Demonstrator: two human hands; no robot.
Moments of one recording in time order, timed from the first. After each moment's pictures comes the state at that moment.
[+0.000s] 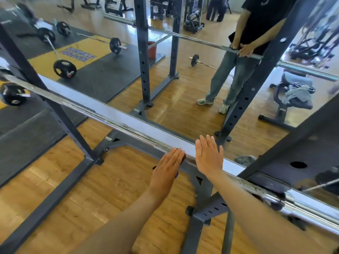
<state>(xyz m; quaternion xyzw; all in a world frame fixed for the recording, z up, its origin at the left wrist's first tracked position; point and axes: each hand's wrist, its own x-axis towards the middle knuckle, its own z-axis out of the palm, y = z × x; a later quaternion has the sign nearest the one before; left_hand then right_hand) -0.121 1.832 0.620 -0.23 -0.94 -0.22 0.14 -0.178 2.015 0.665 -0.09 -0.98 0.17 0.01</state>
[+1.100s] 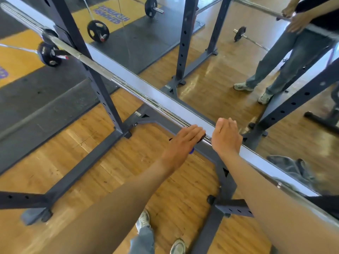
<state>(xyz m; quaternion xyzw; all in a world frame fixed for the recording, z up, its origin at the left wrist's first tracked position) -0.207 1.676 0.616 -0.25 -0.92 -0.26 0.15 -0.275 1.852 0.648 -0.10 -0.97 0.20 0.02</state>
